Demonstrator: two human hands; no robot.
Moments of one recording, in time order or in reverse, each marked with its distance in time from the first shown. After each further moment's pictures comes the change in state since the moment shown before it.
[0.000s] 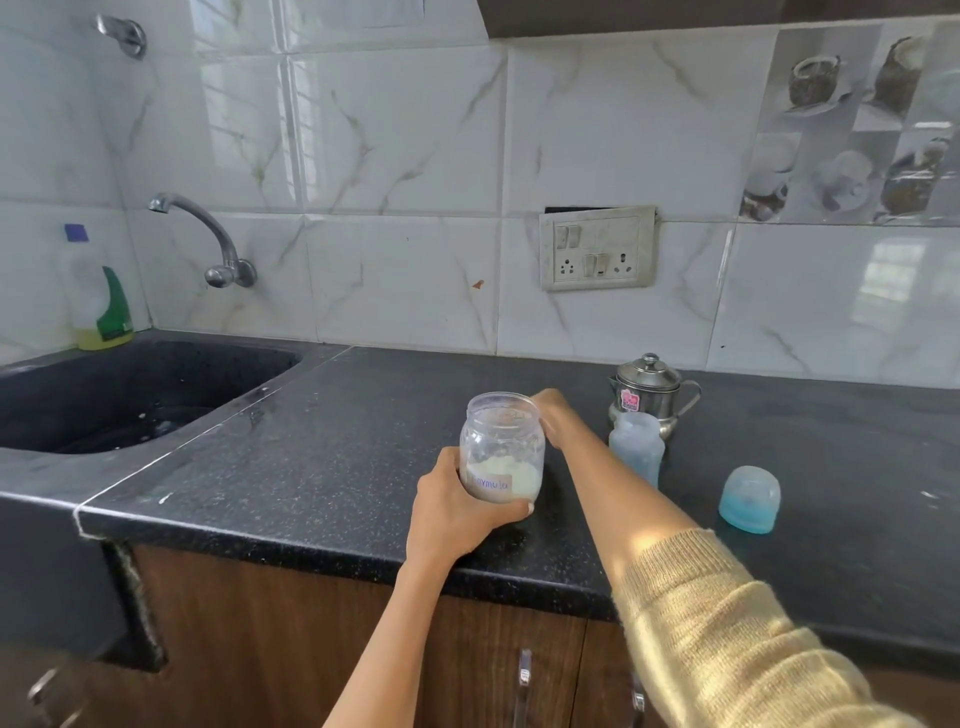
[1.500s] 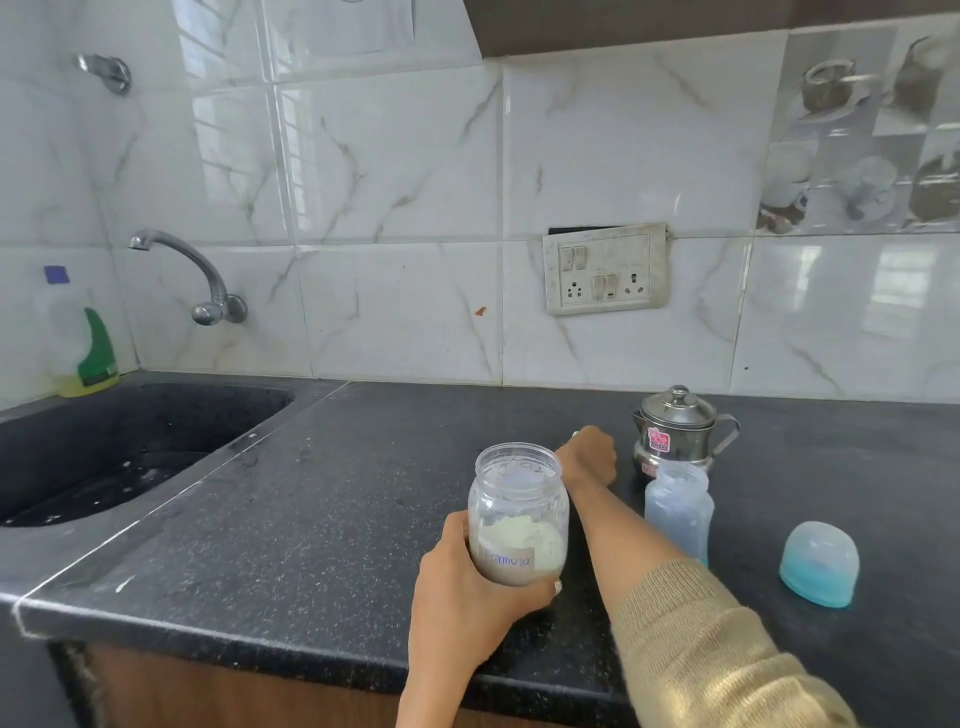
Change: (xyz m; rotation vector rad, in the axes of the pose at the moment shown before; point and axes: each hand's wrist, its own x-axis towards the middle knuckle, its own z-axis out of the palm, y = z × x) left_hand -0.002 -0.001 0.002 -0.057 0.011 -0.025; right_hand 0.049 0.019 0.007 -0.193 0.445 0.088
